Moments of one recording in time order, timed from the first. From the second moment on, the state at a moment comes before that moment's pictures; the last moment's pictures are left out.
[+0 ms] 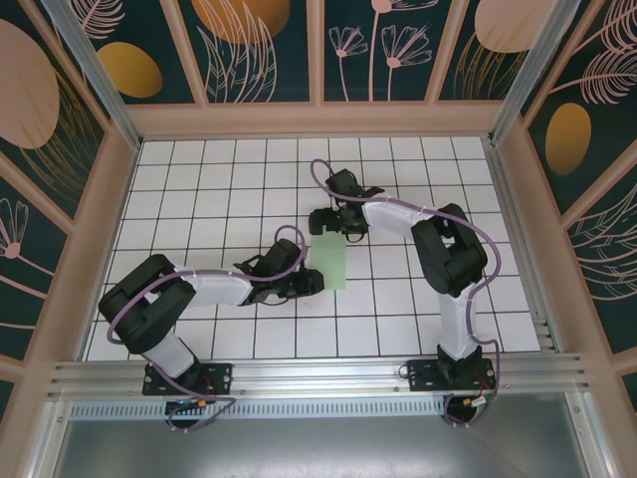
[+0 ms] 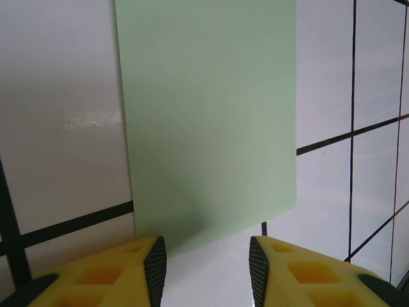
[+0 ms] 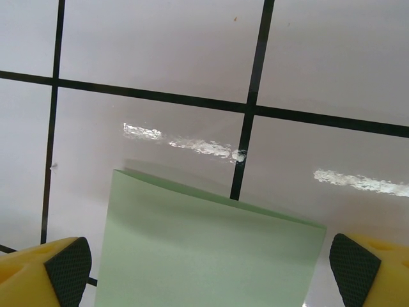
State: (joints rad) left arm -0.81 1.63 0.64 0.13 0.25 -0.92; right arm 0.61 2.02 1.39 -0.46 -0.09 0.44
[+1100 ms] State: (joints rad) left arm -0.81 1.63 0.64 0.13 0.25 -0.92; right arm 0.62 1.97 1.33 -0.43 -0.21 0.49
